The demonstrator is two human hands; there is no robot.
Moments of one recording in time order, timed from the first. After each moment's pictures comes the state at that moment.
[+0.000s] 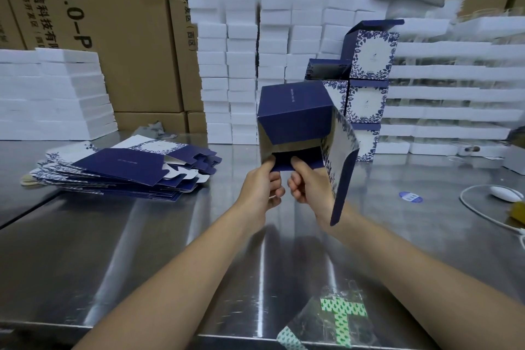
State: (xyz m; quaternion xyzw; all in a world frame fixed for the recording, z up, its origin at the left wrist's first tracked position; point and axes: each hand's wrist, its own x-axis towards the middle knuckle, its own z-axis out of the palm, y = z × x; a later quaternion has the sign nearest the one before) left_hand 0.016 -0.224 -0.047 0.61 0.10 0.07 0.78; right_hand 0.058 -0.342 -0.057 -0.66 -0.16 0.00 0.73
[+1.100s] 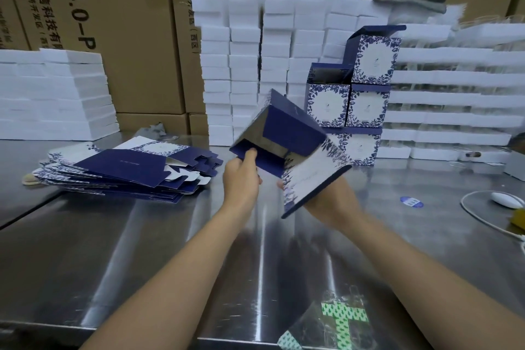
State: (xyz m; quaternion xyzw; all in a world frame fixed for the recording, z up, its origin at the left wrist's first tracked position) left_hand 0.031 -0.197 -0.044 0.66 0.15 0.29 0.68; right_hand 0.066 -0.372 -0.059 -0.89 -0.28 -0.19 0.32
